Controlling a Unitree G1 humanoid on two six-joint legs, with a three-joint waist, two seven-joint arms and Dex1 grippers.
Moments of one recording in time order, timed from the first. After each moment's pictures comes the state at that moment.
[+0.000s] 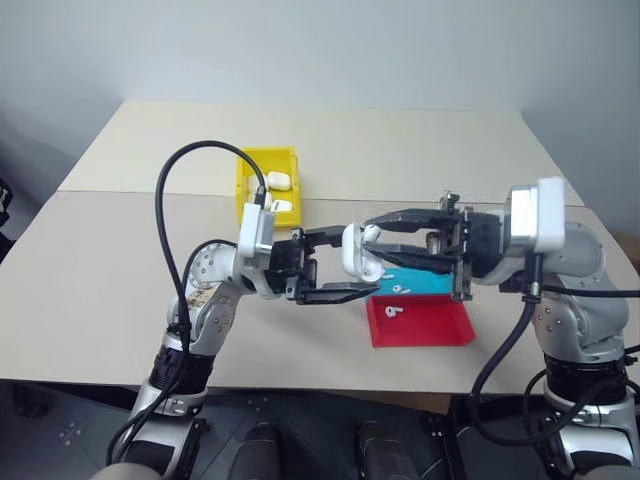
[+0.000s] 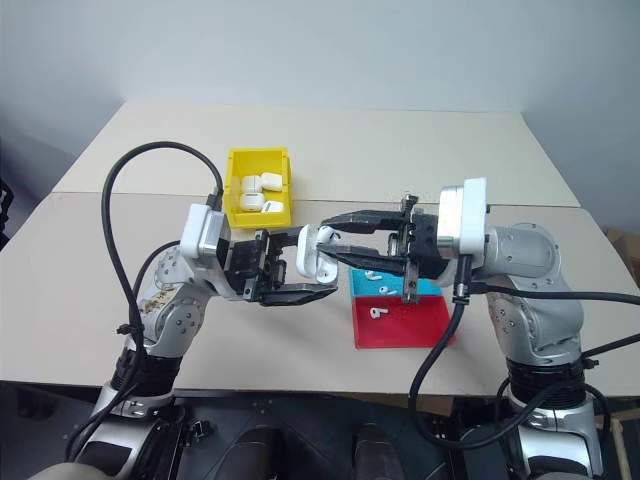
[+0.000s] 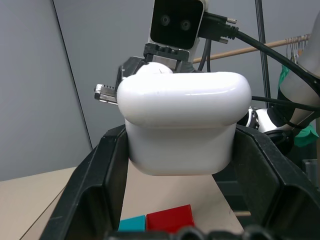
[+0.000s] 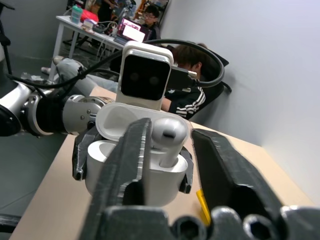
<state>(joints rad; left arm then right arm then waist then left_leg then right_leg) -0.54 0.30 -0.10 -0.13 -0.63 0.13 -1.26 -0.53 -0.58 -0.08 -0.38 0.62 0.20 1.15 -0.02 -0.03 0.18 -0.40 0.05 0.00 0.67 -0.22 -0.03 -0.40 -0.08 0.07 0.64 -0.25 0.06</state>
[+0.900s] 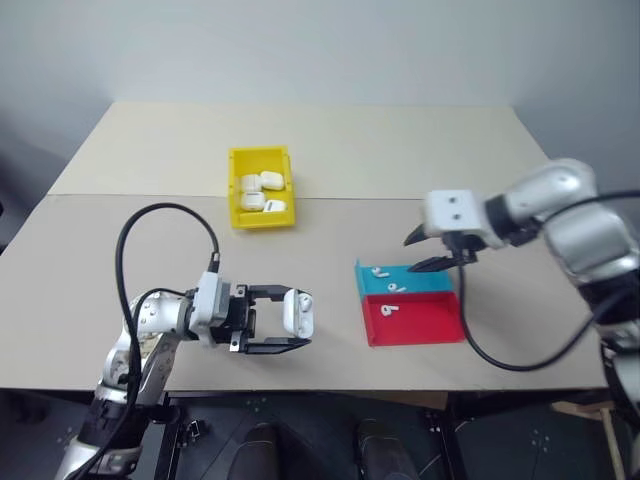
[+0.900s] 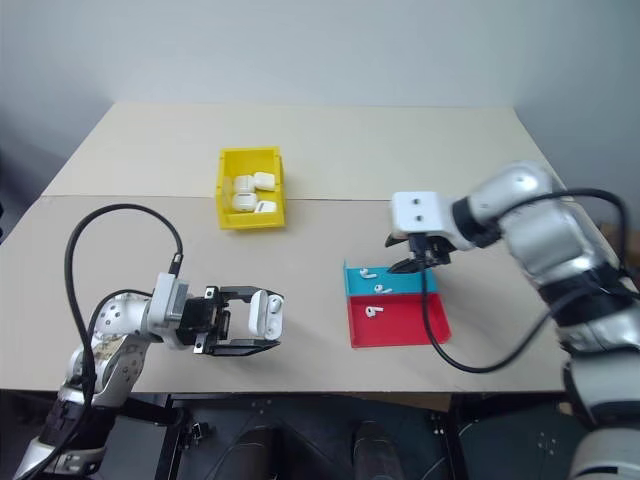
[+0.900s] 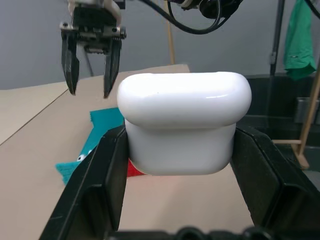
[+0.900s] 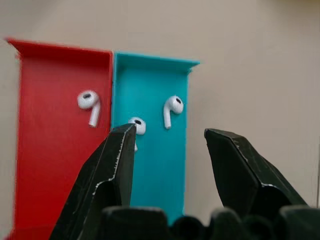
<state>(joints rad) -0.21 0.54 -0.03 -0.19 -0.53 -0.01 -1.33 -1.06 -0.83 0.53 0.26 -0.06 0.20 1.44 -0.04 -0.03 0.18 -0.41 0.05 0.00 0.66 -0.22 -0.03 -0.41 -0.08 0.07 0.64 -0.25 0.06</state>
